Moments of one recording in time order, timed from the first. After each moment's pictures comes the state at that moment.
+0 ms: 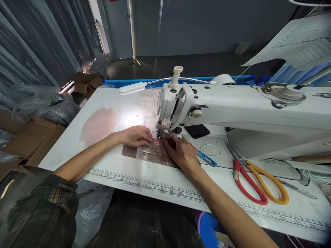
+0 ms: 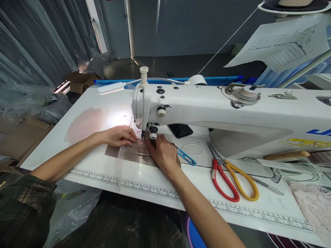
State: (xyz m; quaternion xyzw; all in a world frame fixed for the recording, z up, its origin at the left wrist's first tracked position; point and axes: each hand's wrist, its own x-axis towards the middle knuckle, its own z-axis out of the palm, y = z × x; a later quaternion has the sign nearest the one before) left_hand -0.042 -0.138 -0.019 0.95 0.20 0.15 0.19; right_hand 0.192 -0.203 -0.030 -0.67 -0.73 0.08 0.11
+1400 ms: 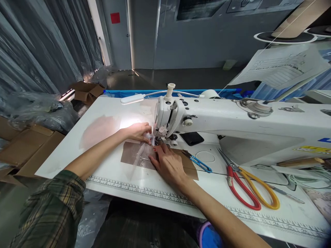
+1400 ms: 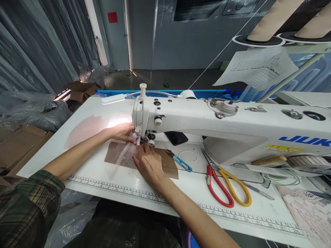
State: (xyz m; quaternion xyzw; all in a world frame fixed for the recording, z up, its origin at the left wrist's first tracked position) left_hand -0.019 -0.097 0.006 0.92 0.38 0.00 0.12; right_hand 0.167 -0.221 -0.022 -0.54 -0.82 0.10 0.15
